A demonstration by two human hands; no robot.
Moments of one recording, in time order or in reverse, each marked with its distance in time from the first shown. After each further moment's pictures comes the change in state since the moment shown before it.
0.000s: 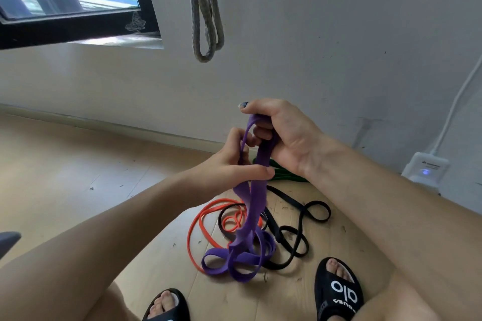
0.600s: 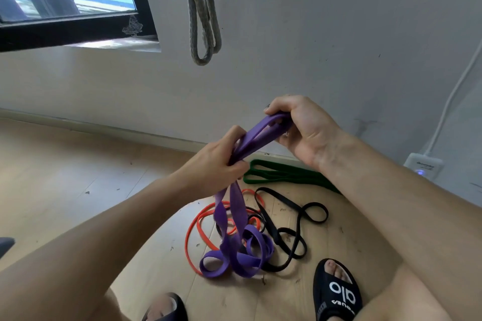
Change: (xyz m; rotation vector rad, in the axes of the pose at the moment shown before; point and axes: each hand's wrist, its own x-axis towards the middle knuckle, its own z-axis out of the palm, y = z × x) left_hand 0.002 -0.002 -0.012 0.570 0.146 0.147; right_hand 0.009 -0.008 -0.030 0.027 0.147 -0.033
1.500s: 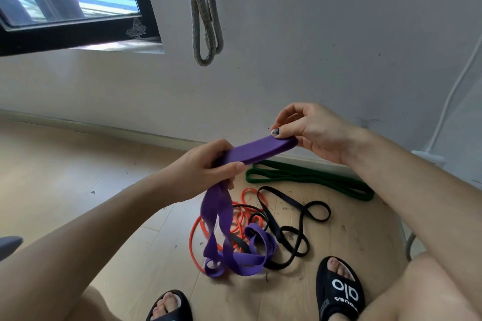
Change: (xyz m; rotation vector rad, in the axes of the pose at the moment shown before) left_hand -0.023 -0.015 -0.018 -0.269 -0.096 -0.026; right_hand -0.002 -0.005 -0.037 -0.441 -0.183 -0.022
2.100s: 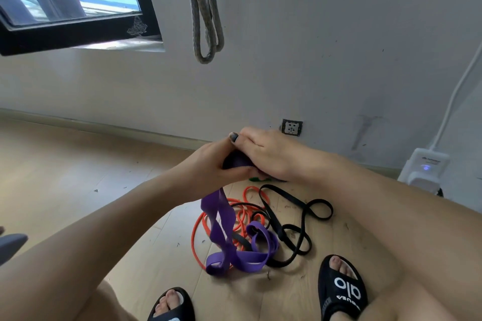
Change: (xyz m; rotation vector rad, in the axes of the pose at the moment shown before) left_hand 0.008 0.012 0.012 0.132 0.024 0.108; right_hand -0.013 0.004 0.066 -0.740 -0.171 -0.143
